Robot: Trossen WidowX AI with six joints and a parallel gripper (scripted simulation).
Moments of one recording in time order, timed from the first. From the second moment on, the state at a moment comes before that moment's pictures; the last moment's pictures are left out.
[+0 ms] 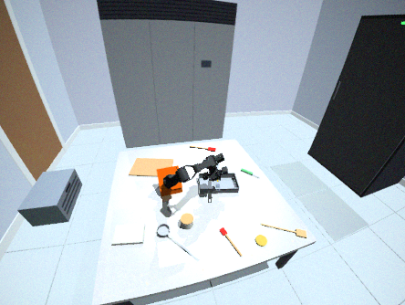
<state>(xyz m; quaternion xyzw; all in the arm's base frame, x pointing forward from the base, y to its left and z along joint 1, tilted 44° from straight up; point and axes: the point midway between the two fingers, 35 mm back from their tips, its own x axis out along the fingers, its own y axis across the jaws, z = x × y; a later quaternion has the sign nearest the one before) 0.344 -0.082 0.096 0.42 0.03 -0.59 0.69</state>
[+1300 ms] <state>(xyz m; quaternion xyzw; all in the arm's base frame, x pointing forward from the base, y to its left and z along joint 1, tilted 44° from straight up) 0.332 -0.084 0.098 0.35 0.19 -0.70 0.59</state>
